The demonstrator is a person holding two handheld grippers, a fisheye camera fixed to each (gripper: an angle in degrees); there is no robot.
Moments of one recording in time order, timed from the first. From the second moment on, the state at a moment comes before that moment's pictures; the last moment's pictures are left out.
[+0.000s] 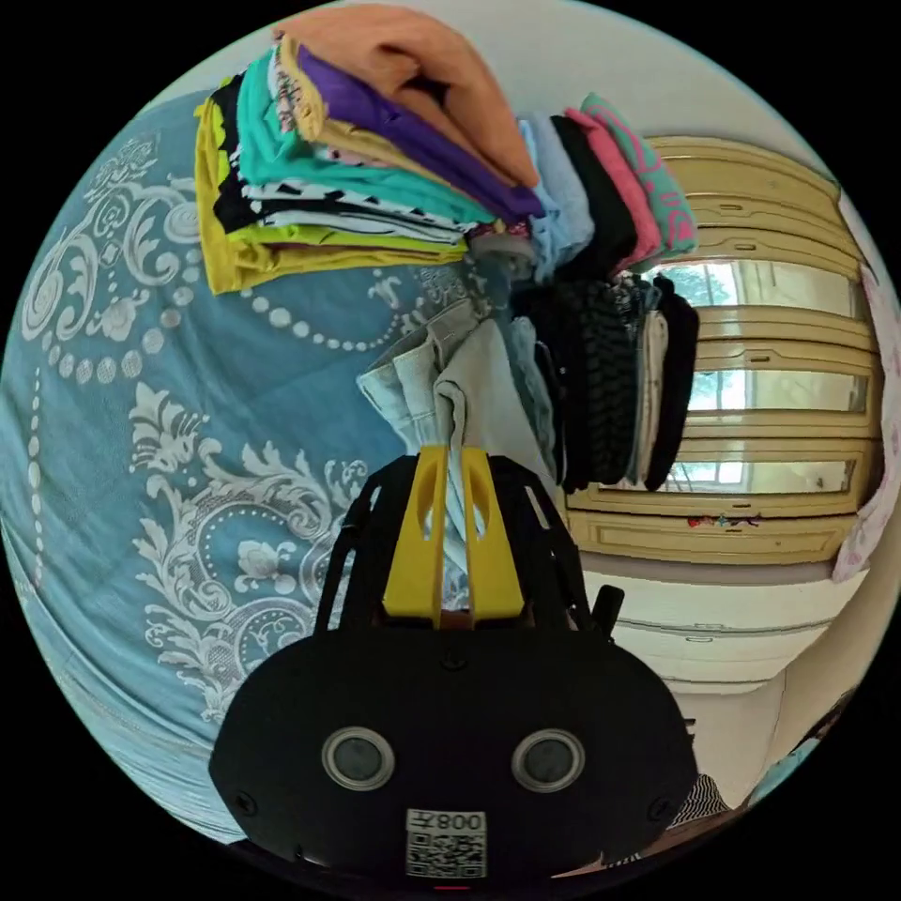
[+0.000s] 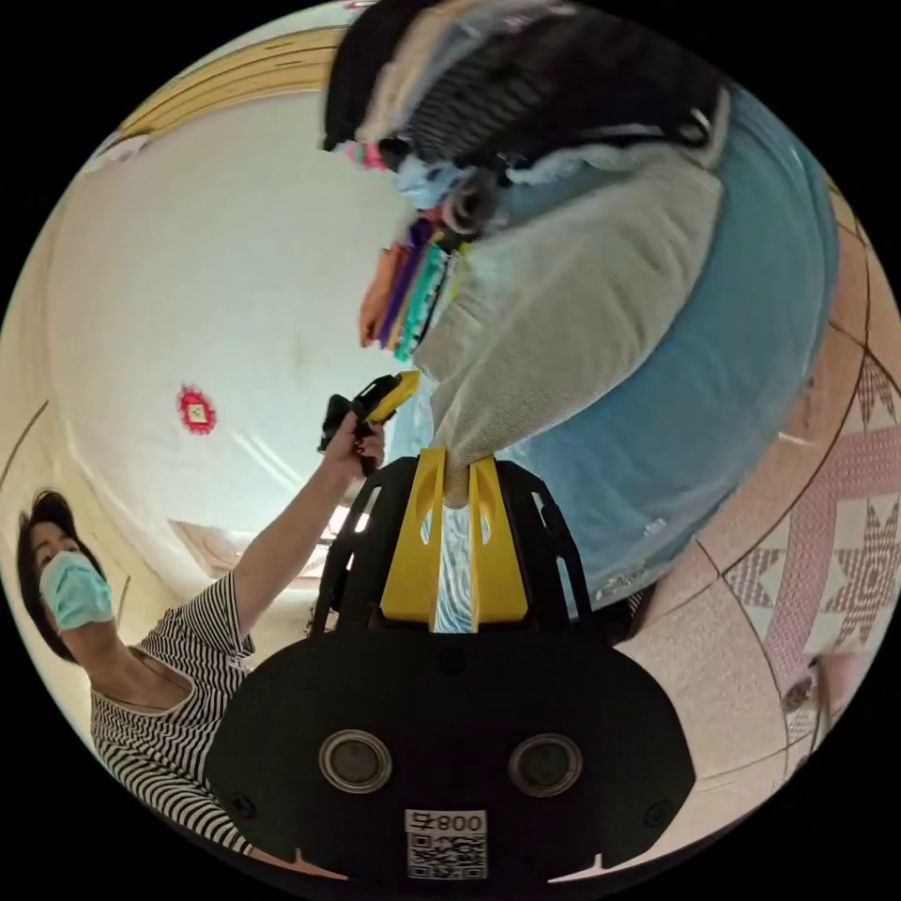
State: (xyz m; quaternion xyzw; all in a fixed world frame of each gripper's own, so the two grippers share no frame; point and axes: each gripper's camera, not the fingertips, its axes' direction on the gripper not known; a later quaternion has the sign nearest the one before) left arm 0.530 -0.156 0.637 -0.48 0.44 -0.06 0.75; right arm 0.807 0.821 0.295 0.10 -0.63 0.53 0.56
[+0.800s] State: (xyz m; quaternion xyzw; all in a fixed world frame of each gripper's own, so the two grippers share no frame) left arm 0.799 -0.215 0.634 -0.39 0.38 0.17 0.82; right arm 0.914 0.714 0.128 0.05 -0.30 0.47 0.83
